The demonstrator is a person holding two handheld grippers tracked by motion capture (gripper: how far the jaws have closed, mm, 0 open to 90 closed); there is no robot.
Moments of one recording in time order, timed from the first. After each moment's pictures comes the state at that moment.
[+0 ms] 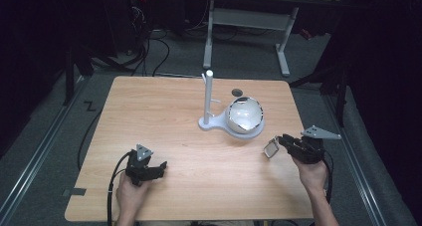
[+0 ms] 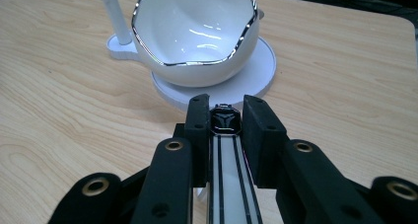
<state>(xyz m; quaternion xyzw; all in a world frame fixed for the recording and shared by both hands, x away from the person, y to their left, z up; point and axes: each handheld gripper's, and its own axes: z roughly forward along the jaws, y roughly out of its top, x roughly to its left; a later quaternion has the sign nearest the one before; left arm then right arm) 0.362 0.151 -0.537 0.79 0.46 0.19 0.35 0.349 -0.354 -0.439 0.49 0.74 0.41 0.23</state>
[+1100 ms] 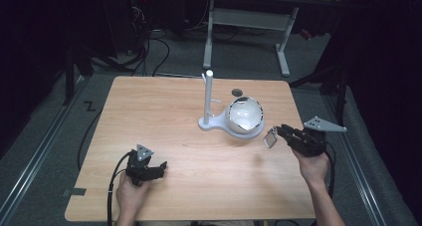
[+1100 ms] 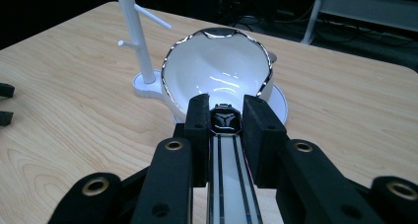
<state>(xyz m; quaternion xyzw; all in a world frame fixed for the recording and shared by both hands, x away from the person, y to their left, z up) 0.362 0.150 -0.538 0.79 0.46 0.19 0.35 0.354 -0.344 -0.405 0.45 0.73 0.45 0.24</state>
